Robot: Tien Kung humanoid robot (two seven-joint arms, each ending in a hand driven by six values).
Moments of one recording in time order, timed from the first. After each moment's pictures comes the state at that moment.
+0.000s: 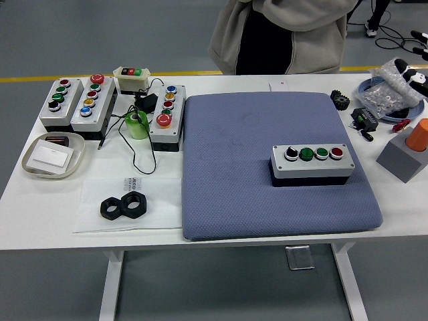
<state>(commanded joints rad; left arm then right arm) -0.05 0.13 -0.02 -0.23 -0.41 0.20 -0.17 0.48 -0.70 1.11 1.35 -1.03 -0.25 0.16</state>
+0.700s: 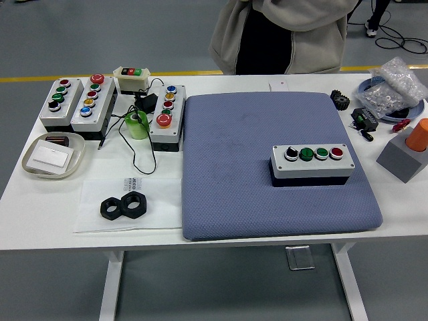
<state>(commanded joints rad) -0.05 0.13 -0.04 -0.23 -0.39 0.20 -0.17 0.43 -0.67 1.23 1.23 -0.61 -0.15 0.16</state>
